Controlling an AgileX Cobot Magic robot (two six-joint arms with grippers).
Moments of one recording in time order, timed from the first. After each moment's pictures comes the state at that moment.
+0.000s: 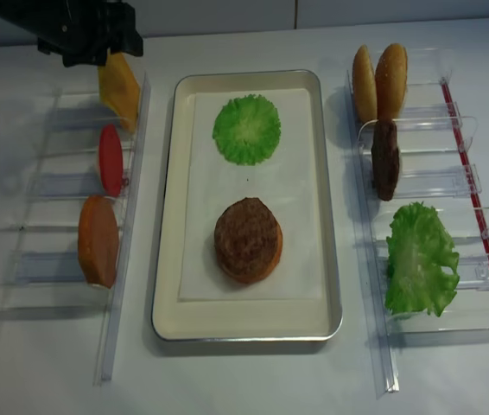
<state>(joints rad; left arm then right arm) 0.02 1.99 -1.64 -0.53 0.84 0.40 0.00 -0.02 -0.48 0.21 1.15 -0.27</state>
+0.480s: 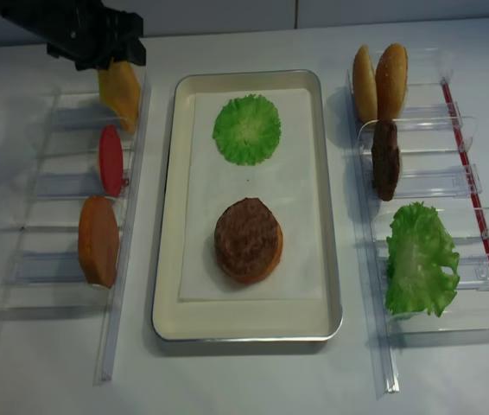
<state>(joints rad) 0.00 2.00 -1.65 -0.52 0.84 0.42 0.00 -0.02 -0.48 0.21 1.15 -0.27</state>
